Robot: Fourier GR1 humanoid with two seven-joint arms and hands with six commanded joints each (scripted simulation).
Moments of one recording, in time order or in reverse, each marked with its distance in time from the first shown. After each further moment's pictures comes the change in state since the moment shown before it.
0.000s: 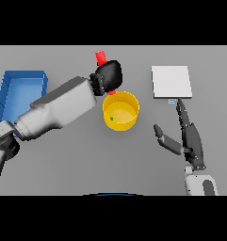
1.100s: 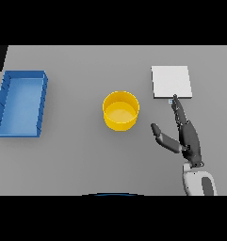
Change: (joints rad) left arm -0.398 0.231 0.682 0.490 0.405 -0.008 0.150; right arm -0.032 0.002 0.007 0.019 -0.031 0.030 -0.023
